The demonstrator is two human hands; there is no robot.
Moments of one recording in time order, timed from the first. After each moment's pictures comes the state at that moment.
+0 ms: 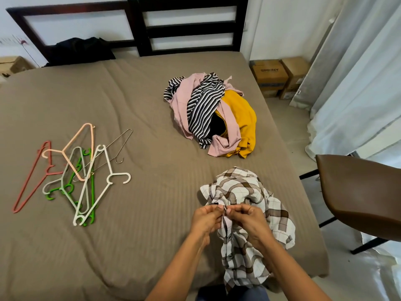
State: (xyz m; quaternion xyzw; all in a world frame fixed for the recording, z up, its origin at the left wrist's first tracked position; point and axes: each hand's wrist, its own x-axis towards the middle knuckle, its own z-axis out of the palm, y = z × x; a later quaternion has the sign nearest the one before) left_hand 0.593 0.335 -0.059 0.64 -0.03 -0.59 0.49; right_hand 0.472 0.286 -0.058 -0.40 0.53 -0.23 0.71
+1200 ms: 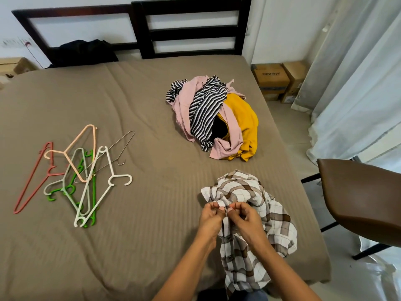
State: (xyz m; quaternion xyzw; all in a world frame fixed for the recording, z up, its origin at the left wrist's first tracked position) left_hand 0.584 0.329 -0.068 0.63 -0.07 -0.54 0.55; right_hand 0.485 0.293 -0.058 -0.55 0.52 -0.25 0.61
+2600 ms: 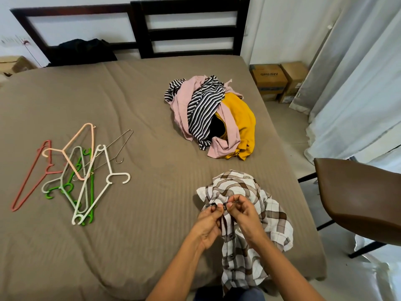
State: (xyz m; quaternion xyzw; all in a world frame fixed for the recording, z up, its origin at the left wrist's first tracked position) left_hand 0.585 0.336 -0.071 0.49 0.05 -0.67 0.56; right_hand 0.481 0.289 -0.054 -0.51 0.44 -0.31 0.67
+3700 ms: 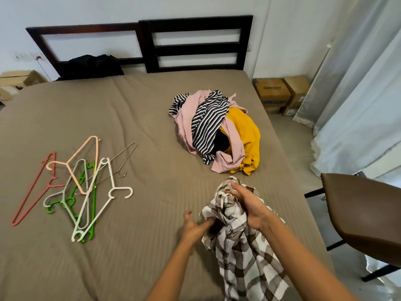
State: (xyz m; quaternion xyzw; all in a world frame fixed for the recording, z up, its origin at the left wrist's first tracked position) left_hand 0.647 0.323 -0.106 0.75 -0.13 -0.51 0.40; right_hand 0.521 0.212 -0.013 -0.29 0.42 -0.11 0.85
